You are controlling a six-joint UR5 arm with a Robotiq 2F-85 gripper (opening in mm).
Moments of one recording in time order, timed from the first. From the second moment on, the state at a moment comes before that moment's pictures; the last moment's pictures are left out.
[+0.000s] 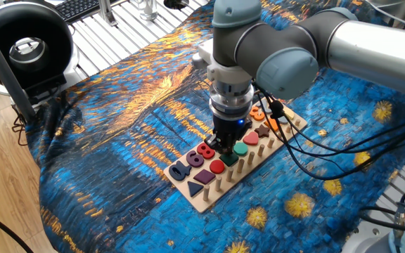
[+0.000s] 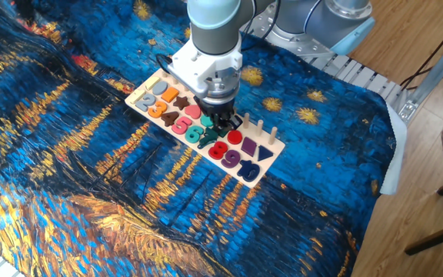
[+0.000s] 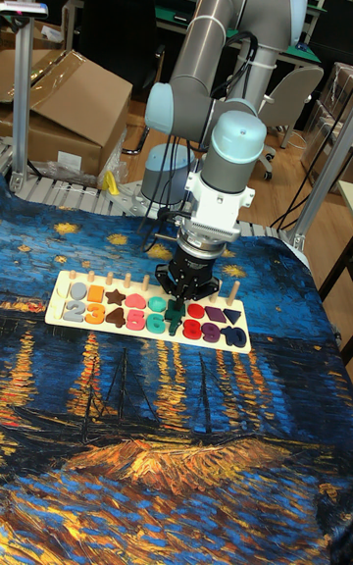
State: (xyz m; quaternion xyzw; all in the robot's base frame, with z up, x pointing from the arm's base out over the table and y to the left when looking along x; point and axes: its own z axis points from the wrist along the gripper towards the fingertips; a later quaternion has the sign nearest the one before) arm 0.419 0.054 0.019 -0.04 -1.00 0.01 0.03
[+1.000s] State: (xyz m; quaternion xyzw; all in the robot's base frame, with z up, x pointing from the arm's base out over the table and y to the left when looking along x) arm 0.425 0.051 0.020 -0.04 -1.00 0.01 0.03
